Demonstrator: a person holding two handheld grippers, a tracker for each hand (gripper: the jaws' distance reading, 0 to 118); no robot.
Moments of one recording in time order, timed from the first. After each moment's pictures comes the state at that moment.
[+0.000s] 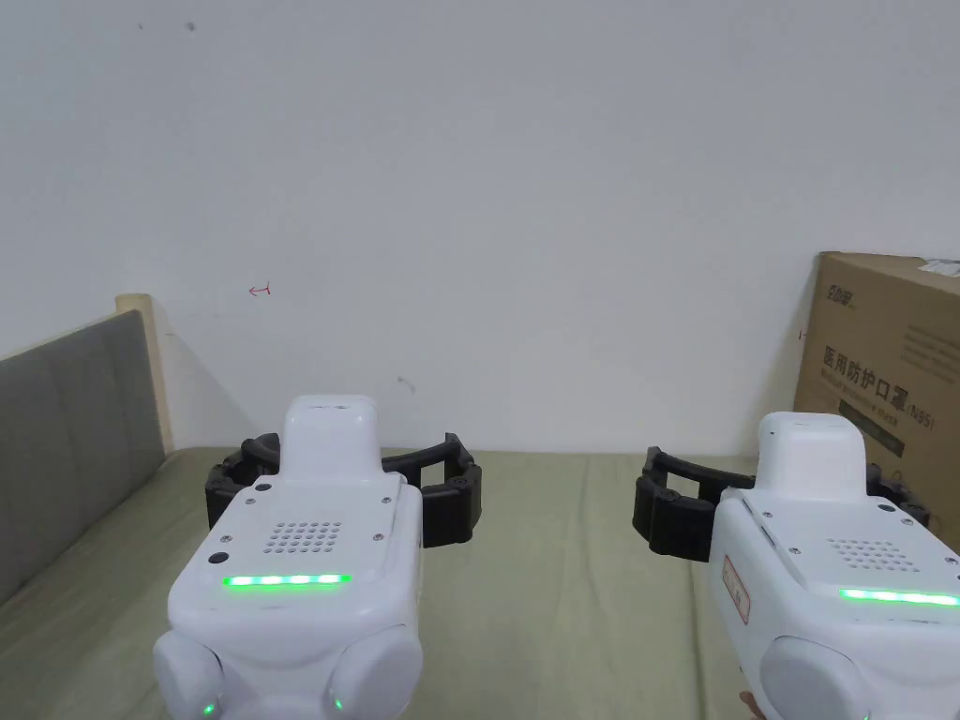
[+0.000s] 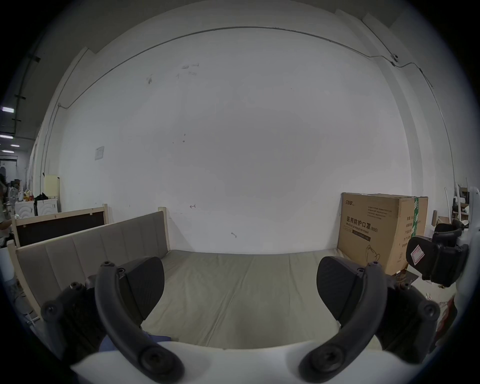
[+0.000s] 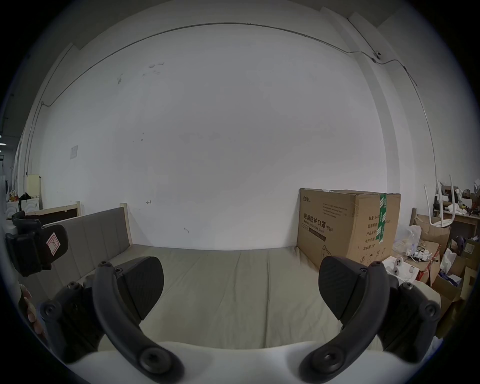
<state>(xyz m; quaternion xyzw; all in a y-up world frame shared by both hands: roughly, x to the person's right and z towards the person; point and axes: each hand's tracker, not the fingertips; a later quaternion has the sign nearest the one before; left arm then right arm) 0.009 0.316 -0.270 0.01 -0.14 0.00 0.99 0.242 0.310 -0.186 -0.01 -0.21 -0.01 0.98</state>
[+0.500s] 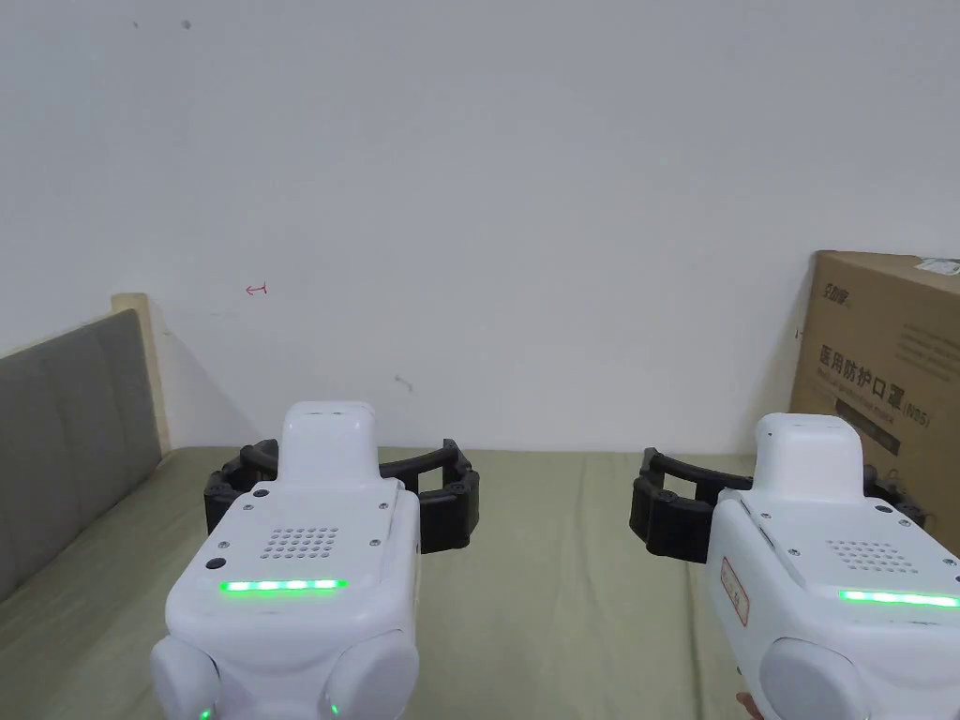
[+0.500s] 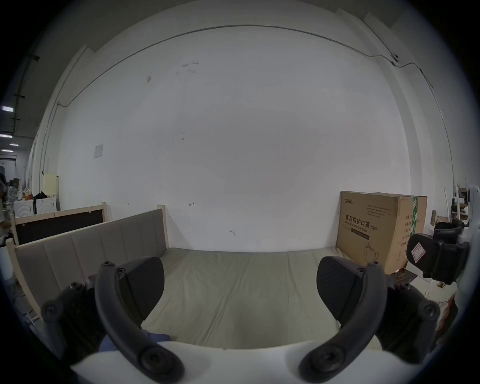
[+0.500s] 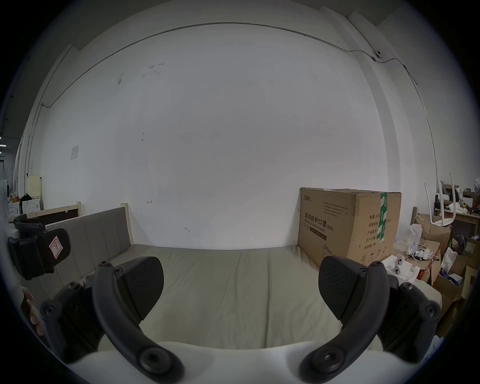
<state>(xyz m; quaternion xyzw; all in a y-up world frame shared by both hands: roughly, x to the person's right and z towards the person) 0.009 0.312 -0.271 0.00 -0.15 0.00 0.99 0.243 0.308 -0.185 -0.01 -0.21 -0.01 0.98</state>
